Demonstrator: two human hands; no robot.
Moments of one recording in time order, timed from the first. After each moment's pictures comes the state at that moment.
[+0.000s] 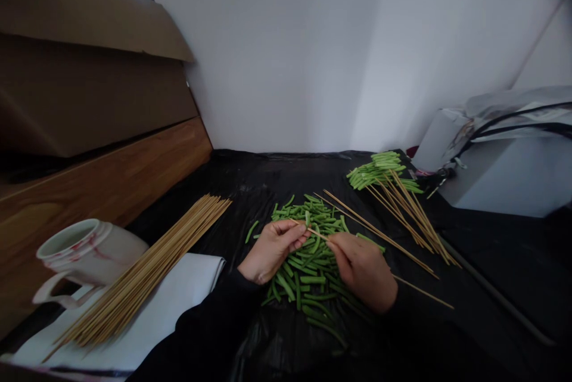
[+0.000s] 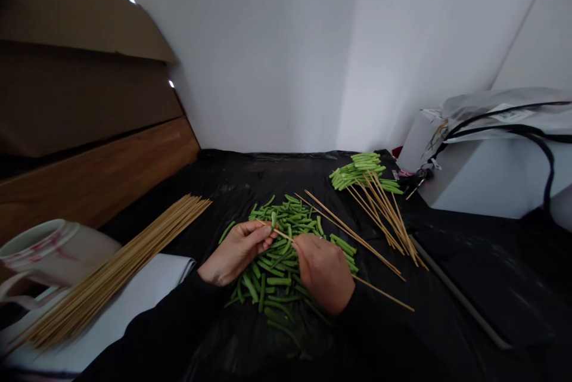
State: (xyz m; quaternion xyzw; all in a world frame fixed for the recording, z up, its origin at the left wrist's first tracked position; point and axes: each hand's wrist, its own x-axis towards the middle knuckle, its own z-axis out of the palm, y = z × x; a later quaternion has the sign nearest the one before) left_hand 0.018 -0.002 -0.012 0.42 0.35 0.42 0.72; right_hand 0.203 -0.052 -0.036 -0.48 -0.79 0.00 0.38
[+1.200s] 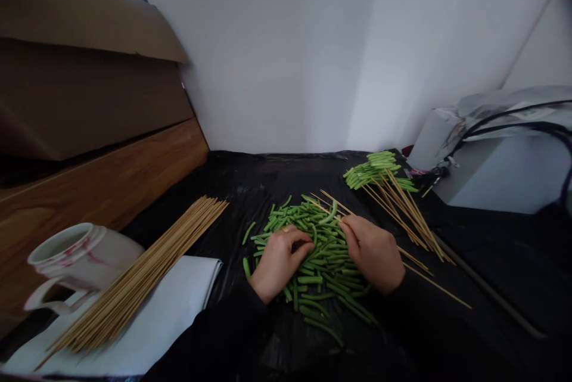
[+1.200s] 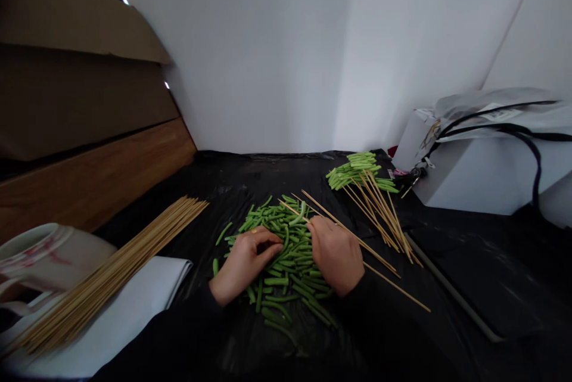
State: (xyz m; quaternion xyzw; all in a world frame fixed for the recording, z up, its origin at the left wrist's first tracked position) left_hand 0.023 -0.009 -0.025 0.81 0.41 0.34 0.26; right_hand 0.227 -0.038 -0.027 -0.57 -0.74 -0.11 0.34
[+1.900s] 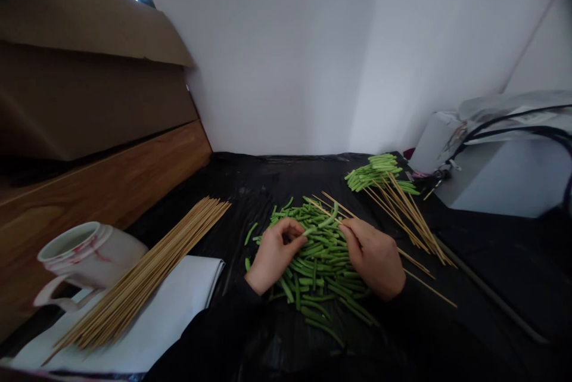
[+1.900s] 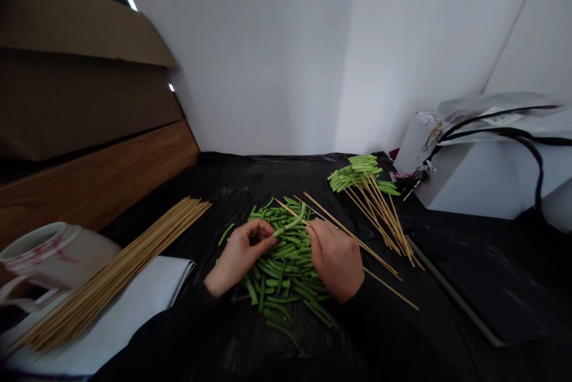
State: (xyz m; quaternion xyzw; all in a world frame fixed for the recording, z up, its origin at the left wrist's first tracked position) left_hand 0.018 0.000 -0.023 0.68 0.44 0.41 0.42; right_hand 0.221 -0.044 -0.024 -0.53 -0.74 -0.09 0.40
